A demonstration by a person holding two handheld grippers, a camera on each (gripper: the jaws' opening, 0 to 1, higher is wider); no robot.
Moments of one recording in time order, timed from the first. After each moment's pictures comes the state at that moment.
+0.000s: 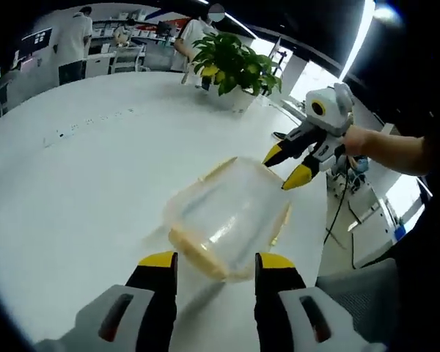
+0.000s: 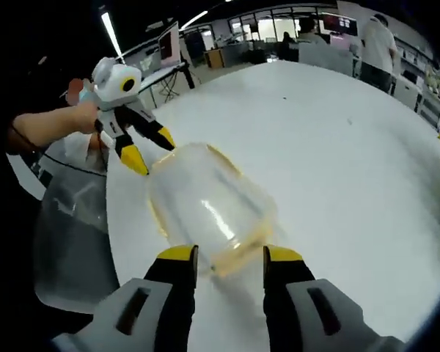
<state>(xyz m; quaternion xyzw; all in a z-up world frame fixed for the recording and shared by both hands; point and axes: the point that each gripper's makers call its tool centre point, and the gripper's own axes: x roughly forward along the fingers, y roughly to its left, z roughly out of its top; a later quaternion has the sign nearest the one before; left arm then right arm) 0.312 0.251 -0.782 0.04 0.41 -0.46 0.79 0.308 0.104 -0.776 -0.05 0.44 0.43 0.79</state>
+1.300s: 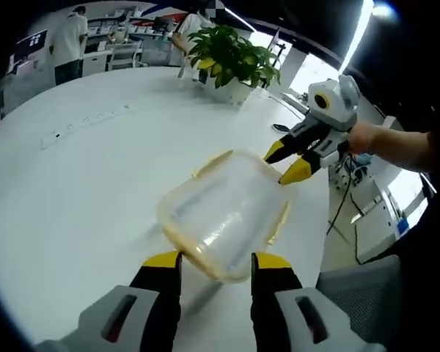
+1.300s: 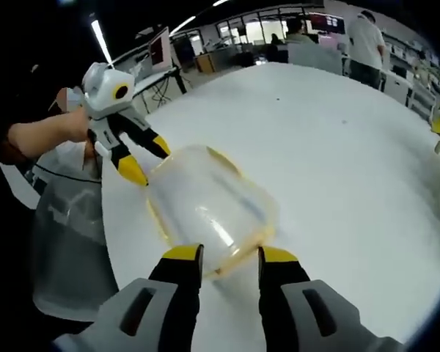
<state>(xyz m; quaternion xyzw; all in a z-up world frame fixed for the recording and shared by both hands) 0.313 0.251 -0.778 0.08 0.41 -0.45 0.79 0.312 0.105 -0.773 -0.11 0.41 0.43 0.79</state>
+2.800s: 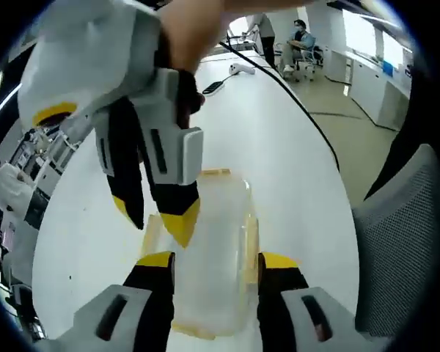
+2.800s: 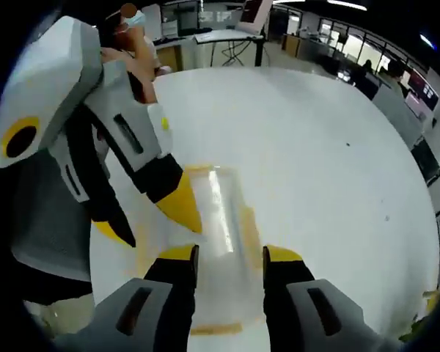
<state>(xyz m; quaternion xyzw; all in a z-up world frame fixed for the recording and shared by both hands) 0.294 0.173 -0.772 0.40 0.26 -0.54 0.69 0.351 0.174 -0.774 -0.33 0.40 0.55 0.66</state>
